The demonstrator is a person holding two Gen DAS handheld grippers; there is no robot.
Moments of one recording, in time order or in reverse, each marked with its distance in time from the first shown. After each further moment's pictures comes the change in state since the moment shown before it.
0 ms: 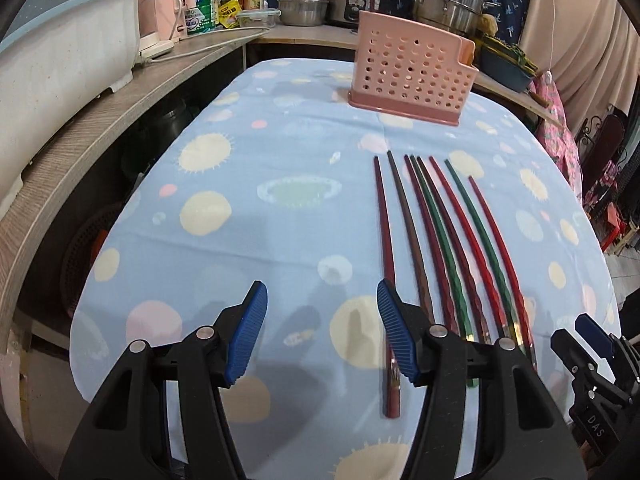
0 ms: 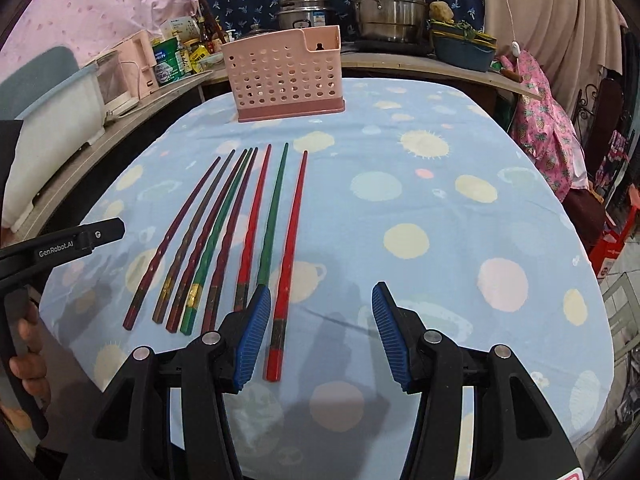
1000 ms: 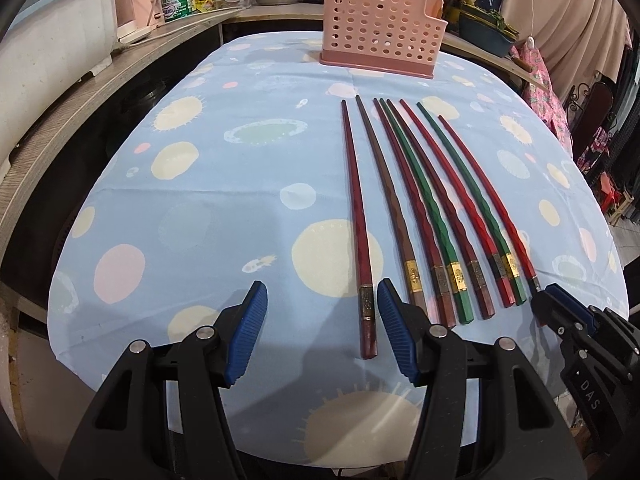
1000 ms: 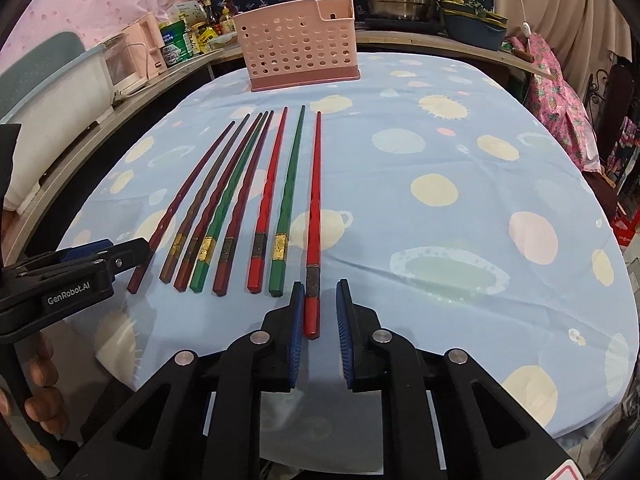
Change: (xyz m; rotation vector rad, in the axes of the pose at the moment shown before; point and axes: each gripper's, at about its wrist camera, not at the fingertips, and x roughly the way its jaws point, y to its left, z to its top) left arm 0.008 -0.022 -0.038 0.060 0.070 -0.018; right arm 0.010 0.008 -0.021 0.001 0.058 0.032
